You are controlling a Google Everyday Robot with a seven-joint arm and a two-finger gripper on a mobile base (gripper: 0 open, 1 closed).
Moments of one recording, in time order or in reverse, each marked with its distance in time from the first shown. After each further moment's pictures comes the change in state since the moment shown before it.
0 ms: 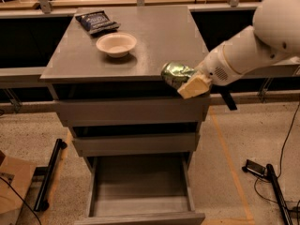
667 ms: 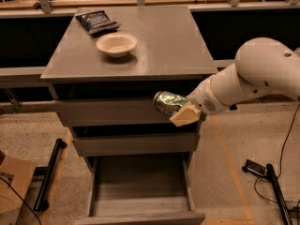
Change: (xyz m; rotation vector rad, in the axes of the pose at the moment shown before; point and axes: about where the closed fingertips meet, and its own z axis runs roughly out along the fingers) arm 0.051 0.046 0.050 -0.057 0.040 0.043
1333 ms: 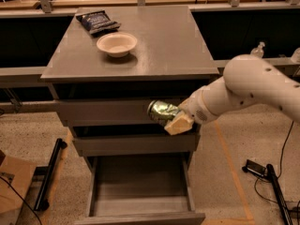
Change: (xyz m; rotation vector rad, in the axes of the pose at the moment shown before) arm 0.016 0.003 0.044 -0.051 -0.009 -0.049
